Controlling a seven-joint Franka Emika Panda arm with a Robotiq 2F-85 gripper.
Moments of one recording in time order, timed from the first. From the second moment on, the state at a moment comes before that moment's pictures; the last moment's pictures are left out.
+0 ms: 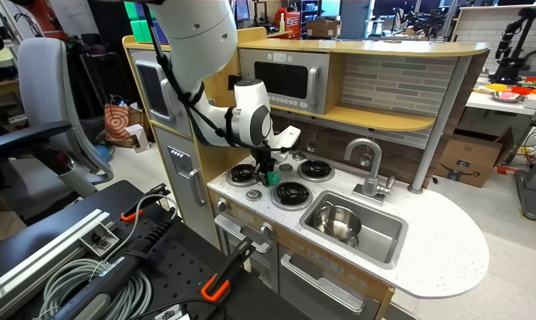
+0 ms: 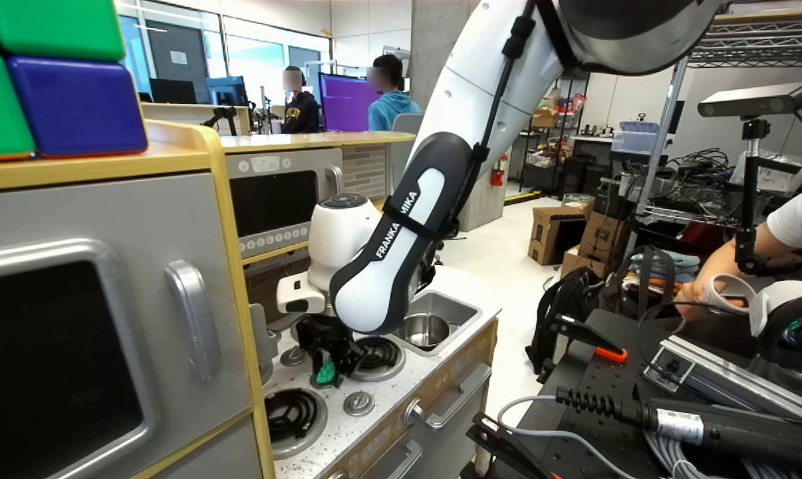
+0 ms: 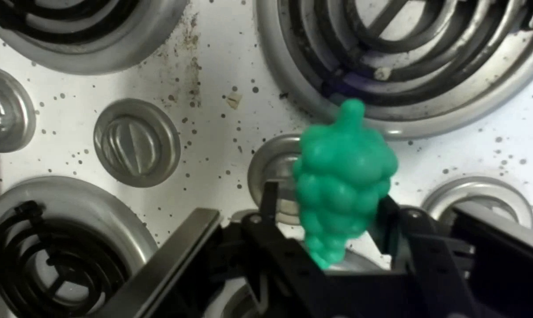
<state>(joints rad) 0.03 1.13 0.11 -1.56 -0.43 2.86 -1.37</state>
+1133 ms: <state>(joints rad) -0.29 0.97 0.12 -1.86 -0.42 3.09 -1.28</state>
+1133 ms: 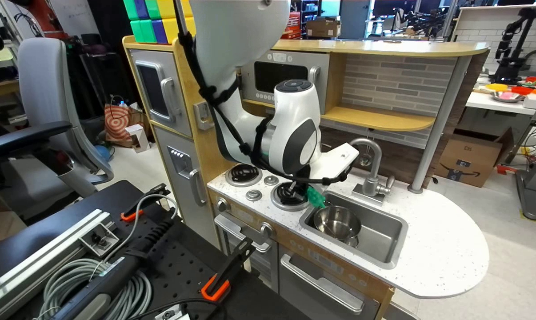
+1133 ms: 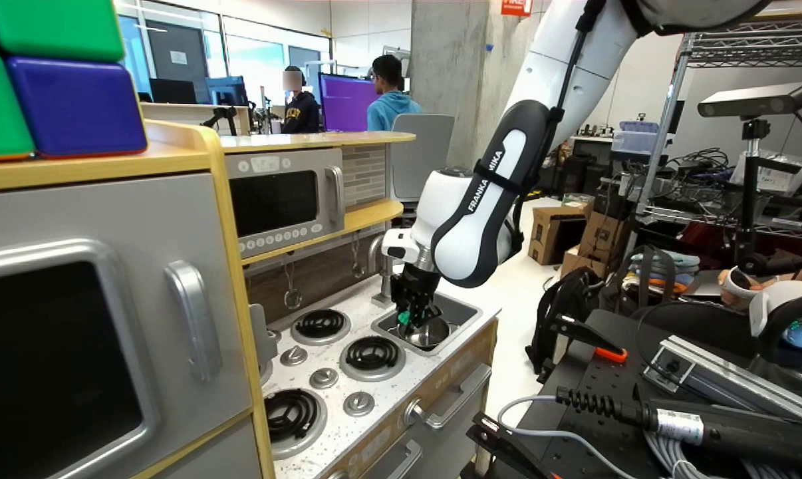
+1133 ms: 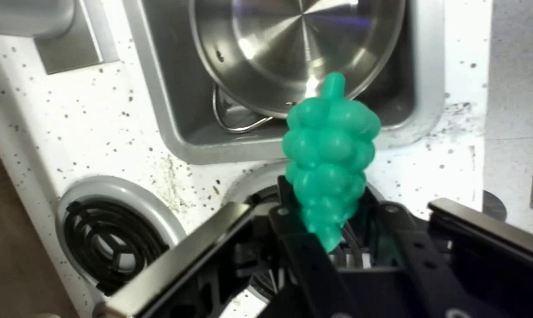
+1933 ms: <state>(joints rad) -0.45 0.98 0.18 -1.83 -0.32 3.09 -1.21</state>
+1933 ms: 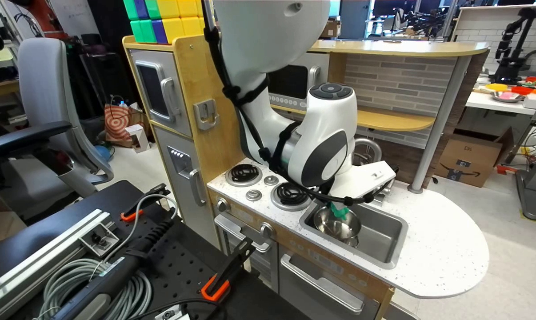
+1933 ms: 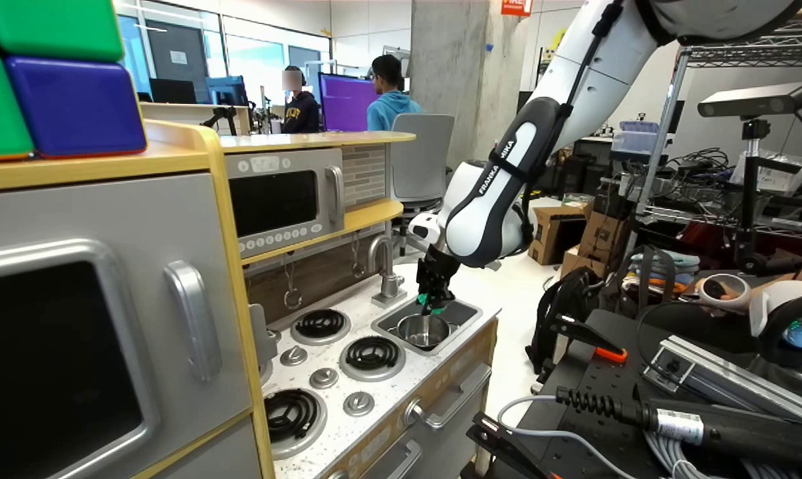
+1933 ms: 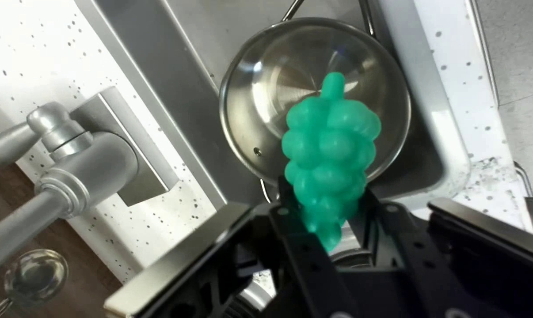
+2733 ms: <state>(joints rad) -0.35 1.11 0.13 -1.63 -0.27 3.03 -1.00</state>
